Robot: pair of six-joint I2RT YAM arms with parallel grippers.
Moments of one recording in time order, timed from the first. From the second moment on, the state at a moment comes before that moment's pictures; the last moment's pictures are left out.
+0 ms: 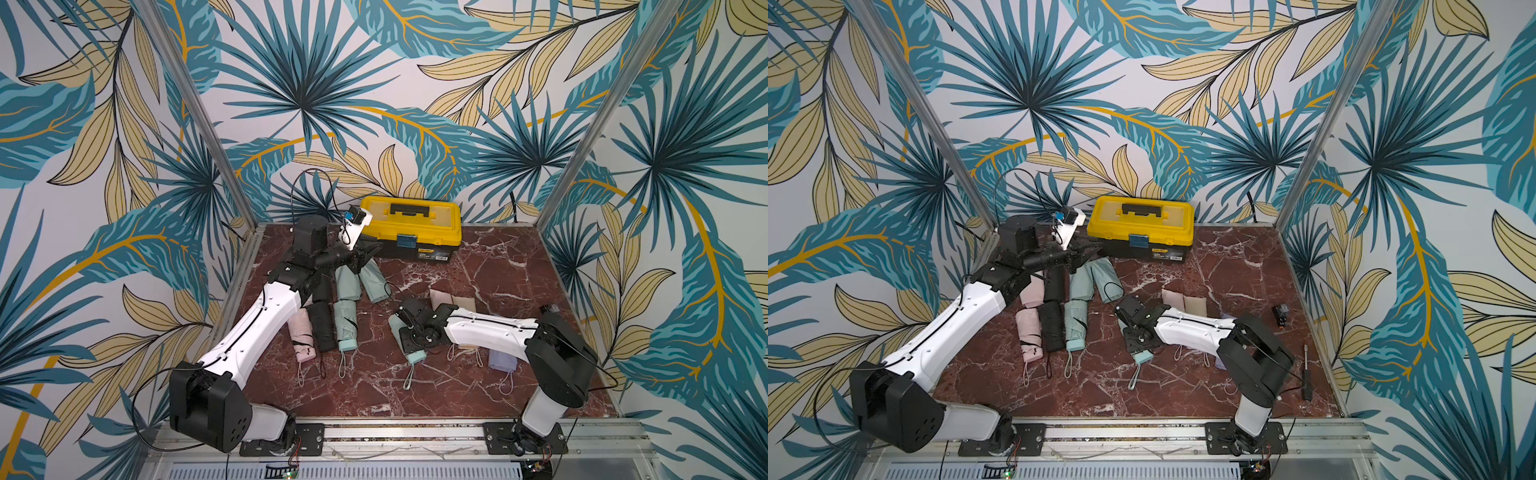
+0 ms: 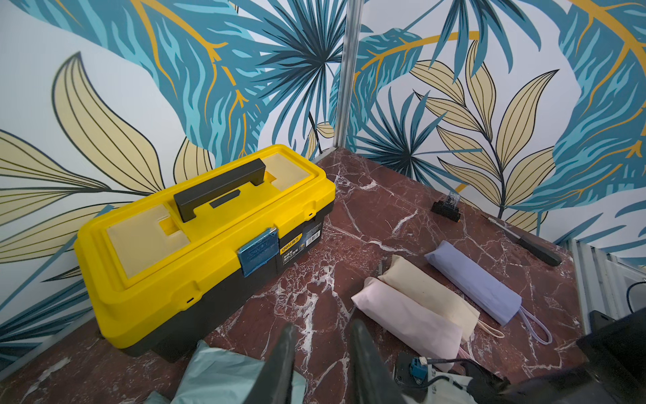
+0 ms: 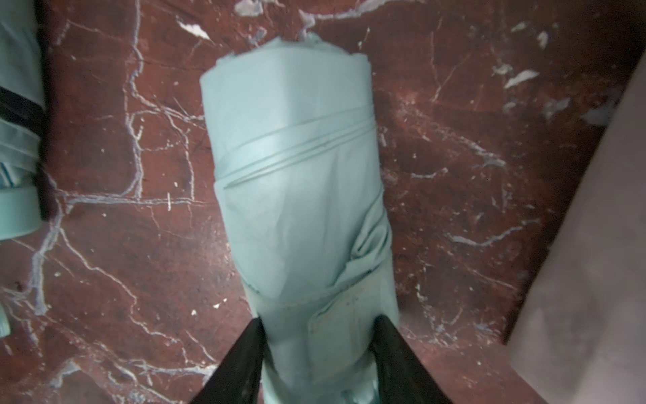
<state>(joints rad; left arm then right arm) -0.31 1.39 1.25 -0.15 0.60 0.08 0.86 1.74 1.09 -0.57 0.09 0.65</state>
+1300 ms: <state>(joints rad) -0.24 1.39 1.25 -0.13 0.64 0.04 0.86 2.04 1.44 -0.49 -0.01 0.82</state>
